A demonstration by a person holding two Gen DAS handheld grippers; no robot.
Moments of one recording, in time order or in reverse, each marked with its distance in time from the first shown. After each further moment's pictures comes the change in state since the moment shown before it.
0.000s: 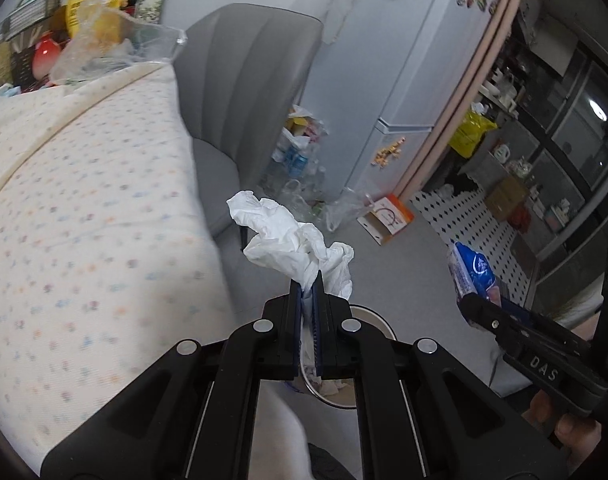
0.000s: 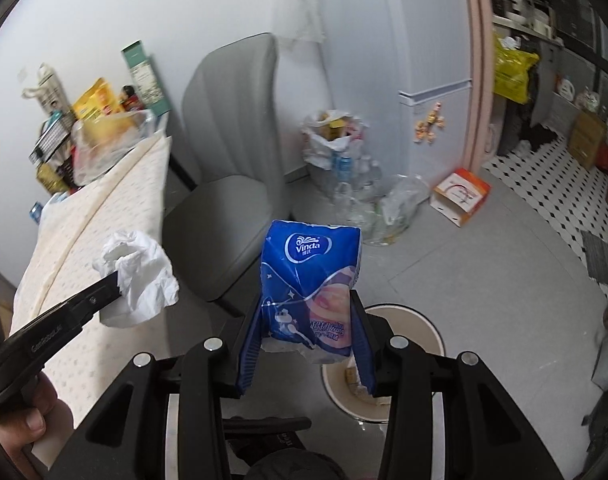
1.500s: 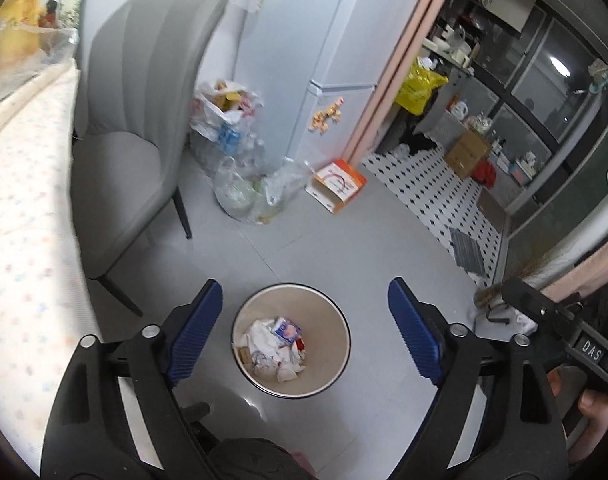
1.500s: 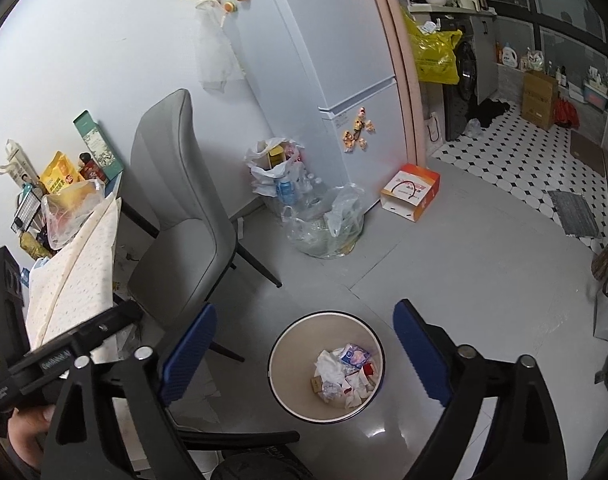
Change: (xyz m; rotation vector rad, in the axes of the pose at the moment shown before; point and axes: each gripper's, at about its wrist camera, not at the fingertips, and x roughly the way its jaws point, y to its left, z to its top) left arm 0.034 -0.097 -0.014 0.115 0.078 -0.123; right arm -0.056 -0.127 -0.023 0.189 -0.100 -0.050
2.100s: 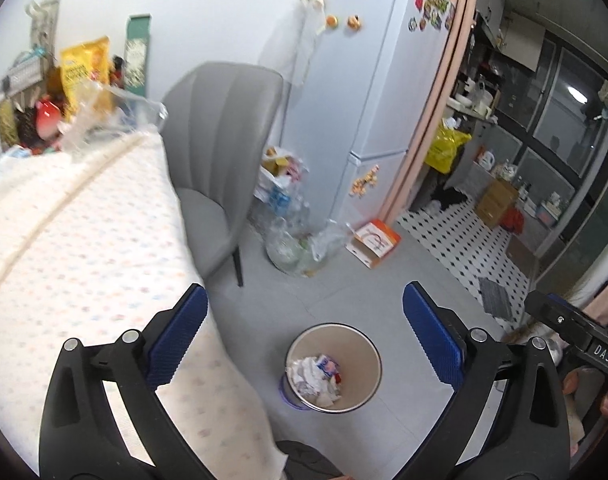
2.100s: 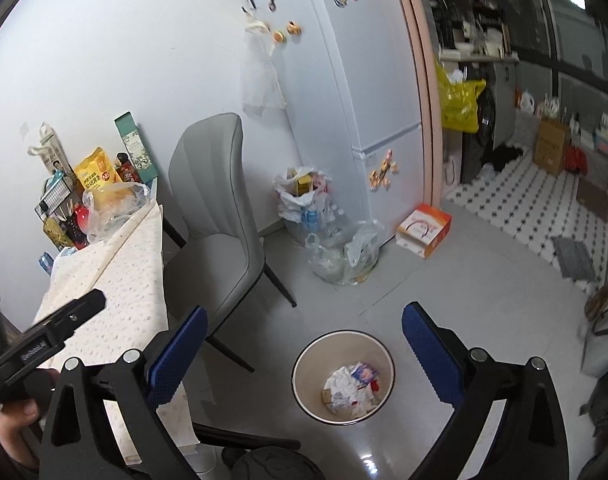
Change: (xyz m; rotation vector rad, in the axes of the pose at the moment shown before) left arm -0.145 0.017 -0.001 -0.012 -0.221 0.154; right arm -0.101 0.075 0.006 -0.119 -0.104 0.018
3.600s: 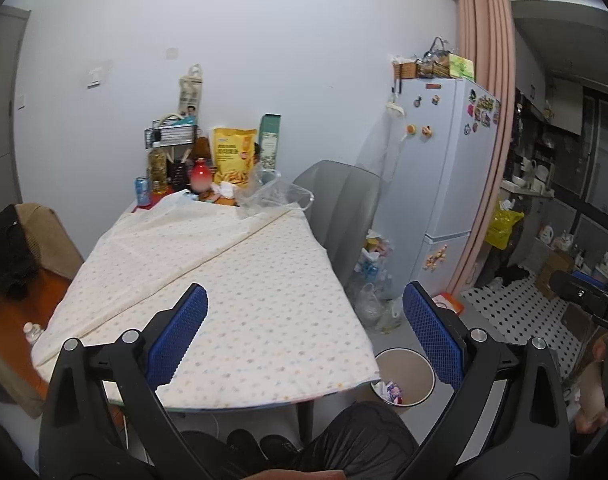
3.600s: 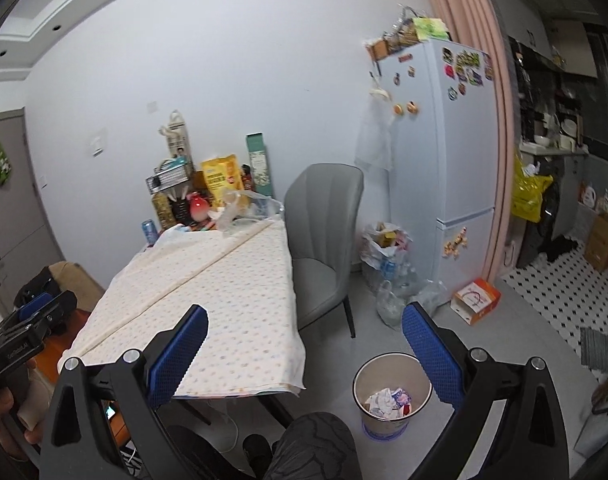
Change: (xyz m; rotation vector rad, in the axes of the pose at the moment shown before) left arm -0.328 0.047 -0.111 -0.092 -0.336 0.316; right arm -0.234 0.117 -0.073 -0.270 -0.176 0.256
